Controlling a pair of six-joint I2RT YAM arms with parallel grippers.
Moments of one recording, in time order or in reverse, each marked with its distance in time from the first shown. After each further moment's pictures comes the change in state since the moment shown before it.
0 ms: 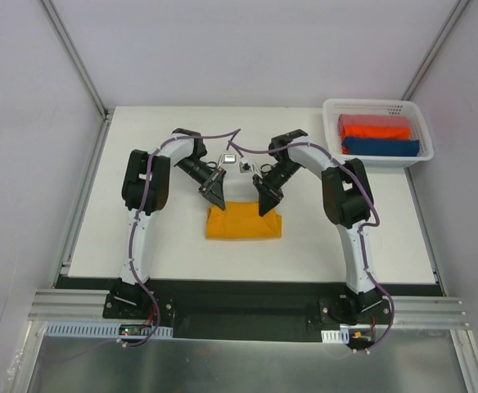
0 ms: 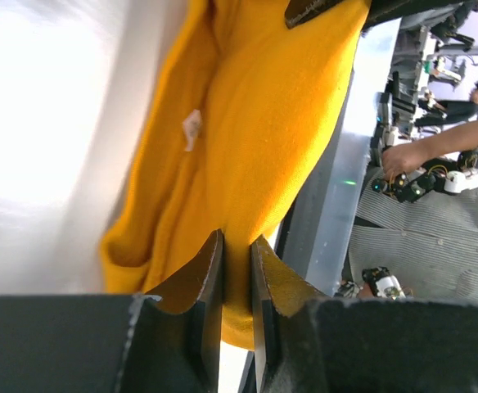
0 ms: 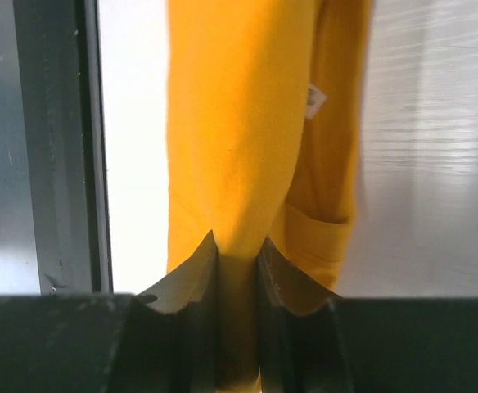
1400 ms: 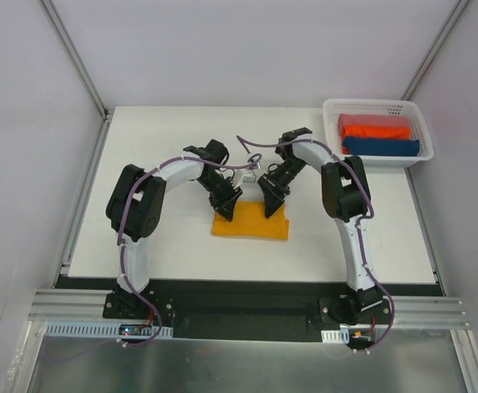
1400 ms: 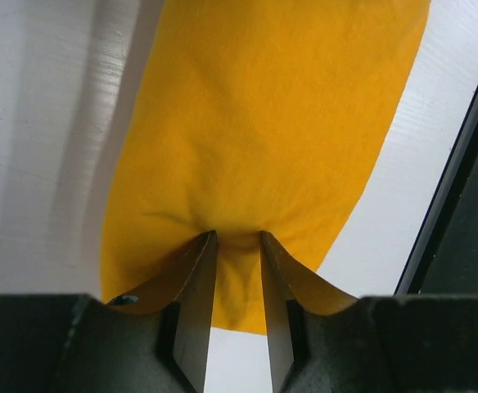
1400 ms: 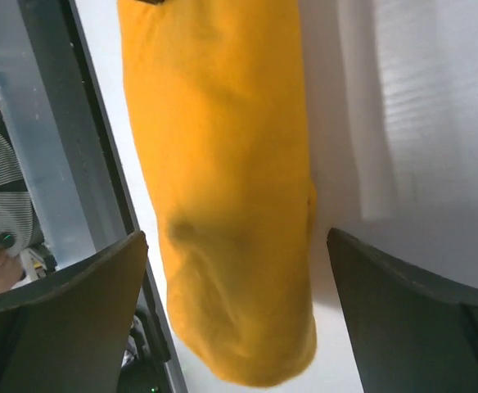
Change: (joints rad) left arm -0.202 -0.370 -0.413 0.596 -0.372 -0.124; right arm -0.063 0.142 0.134 -0.117 0.048 0.185
